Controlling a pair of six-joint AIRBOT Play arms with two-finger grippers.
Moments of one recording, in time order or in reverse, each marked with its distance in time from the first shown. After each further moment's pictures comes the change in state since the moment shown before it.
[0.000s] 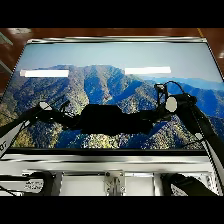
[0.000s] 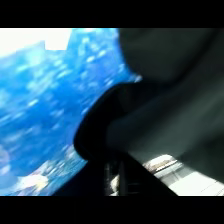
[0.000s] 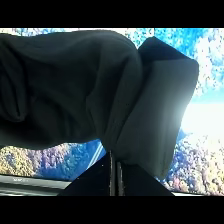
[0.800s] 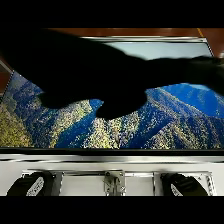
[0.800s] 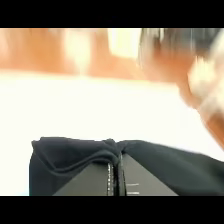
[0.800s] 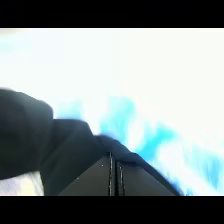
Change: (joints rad) left arm 0.211 0.765 0.715 0.024 0.132 0.038; right arm 0.000 0.445 0.404 -0.119 -0.181 -0.019
